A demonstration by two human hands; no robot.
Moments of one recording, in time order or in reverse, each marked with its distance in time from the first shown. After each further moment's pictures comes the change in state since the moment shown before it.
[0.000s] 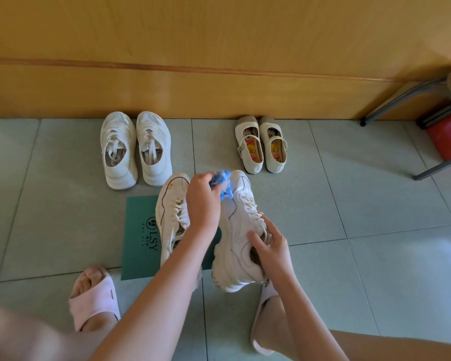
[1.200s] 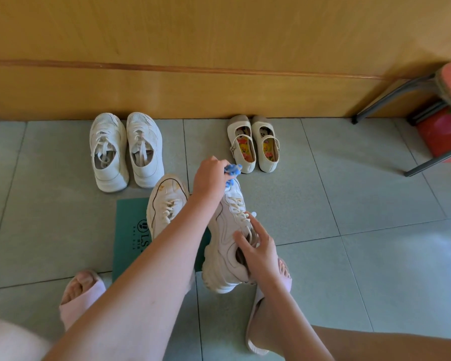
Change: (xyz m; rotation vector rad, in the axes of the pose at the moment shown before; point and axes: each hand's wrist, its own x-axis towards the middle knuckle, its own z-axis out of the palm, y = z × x) left_hand 0.045 0.030 0.019 0.365 -0.343 0.266; right_hand -0.001 0.000 0.010 -0.043 0.041 -0.017
